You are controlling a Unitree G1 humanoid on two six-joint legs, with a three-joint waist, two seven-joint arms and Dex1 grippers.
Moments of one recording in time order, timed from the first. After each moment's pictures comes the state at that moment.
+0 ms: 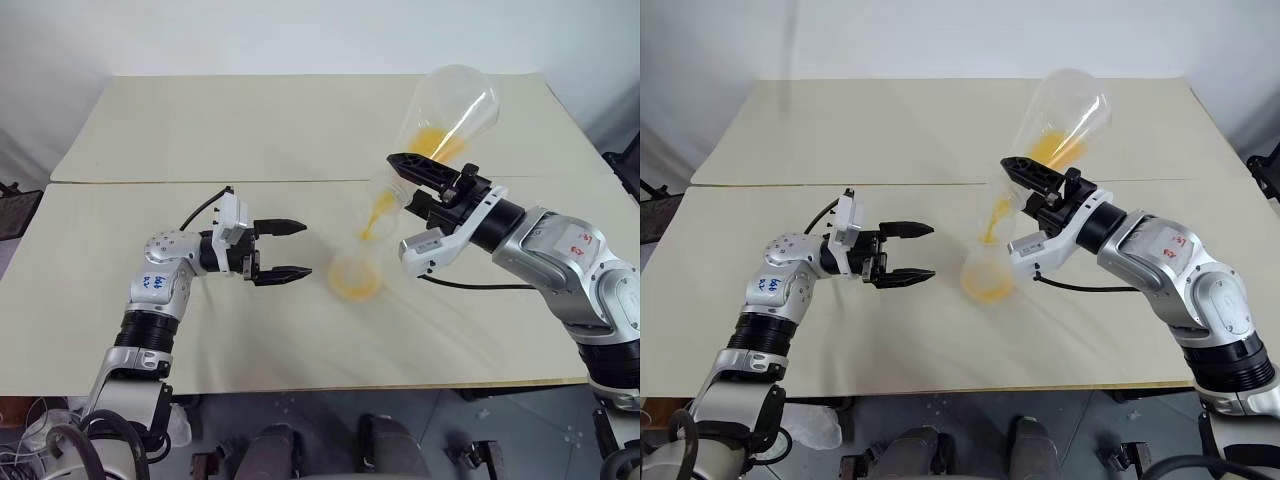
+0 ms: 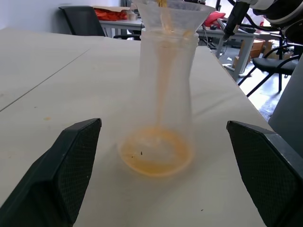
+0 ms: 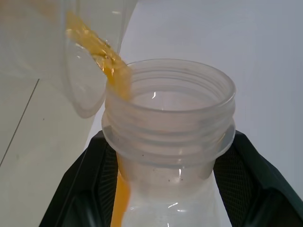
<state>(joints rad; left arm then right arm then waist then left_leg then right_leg) -0.69 0.46 -0.02 0.41 -0.42 0.08 -1.31 -0.58 -0.82 0.11 -0.27 -0.77 -0.42 0.42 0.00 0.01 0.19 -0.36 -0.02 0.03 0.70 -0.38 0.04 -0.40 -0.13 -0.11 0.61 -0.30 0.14</state>
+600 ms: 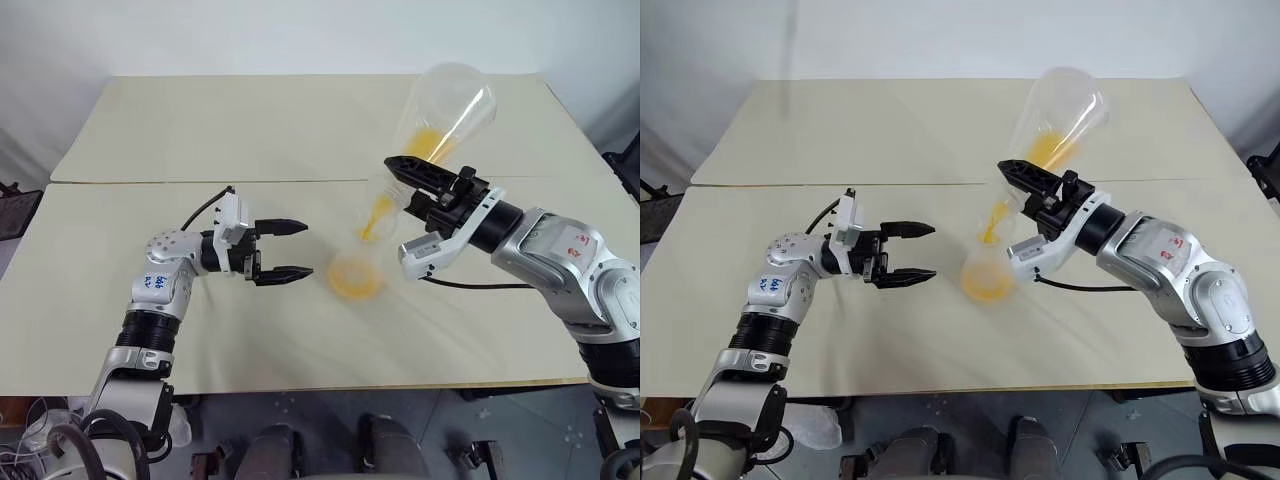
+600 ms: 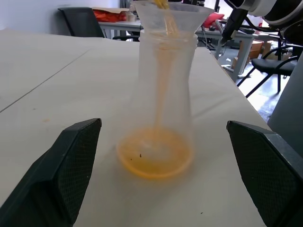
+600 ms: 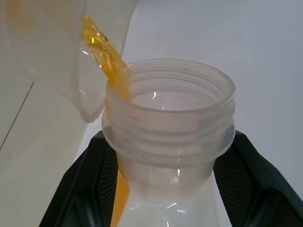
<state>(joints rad) -0.69 0.46 -0.02 0.42 -0.42 0.08 -1.31 -0.60 -0.82 0.11 -0.25 -0.80 -0.46 0.39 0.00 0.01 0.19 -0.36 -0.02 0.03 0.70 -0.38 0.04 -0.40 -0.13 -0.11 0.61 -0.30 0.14</state>
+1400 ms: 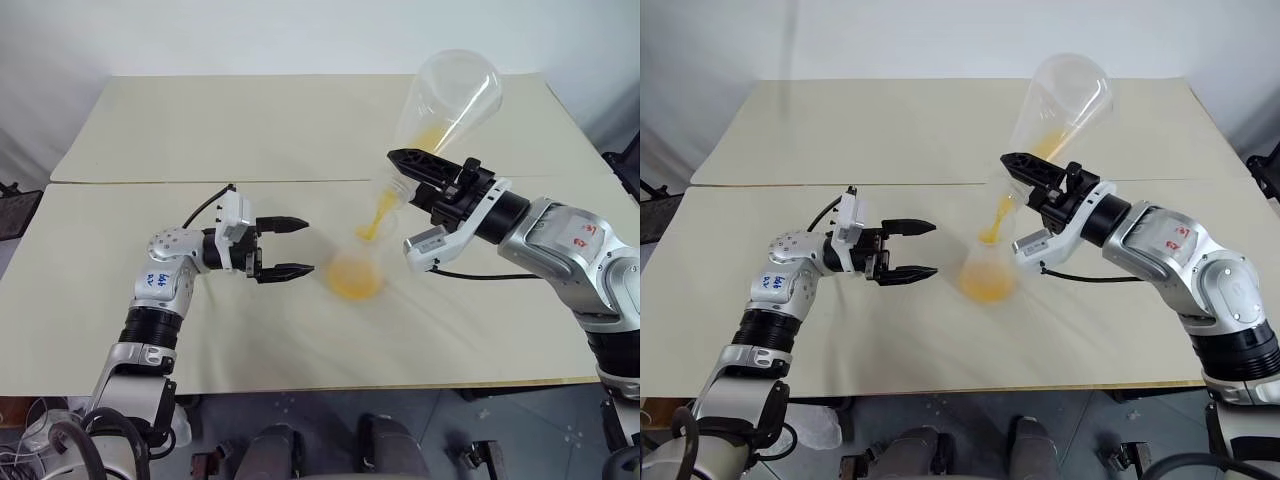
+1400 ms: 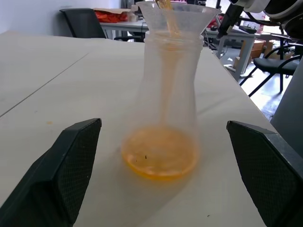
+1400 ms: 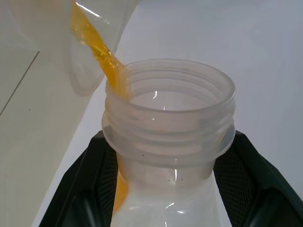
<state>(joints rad) -0.71 0.45 -0.02 0.46 -0.41 0.06 -1.31 -0.64 -0.85 0.11 -0.20 -0.83 -0.52 0.36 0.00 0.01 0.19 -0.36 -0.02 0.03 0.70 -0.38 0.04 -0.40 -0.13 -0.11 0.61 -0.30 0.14</state>
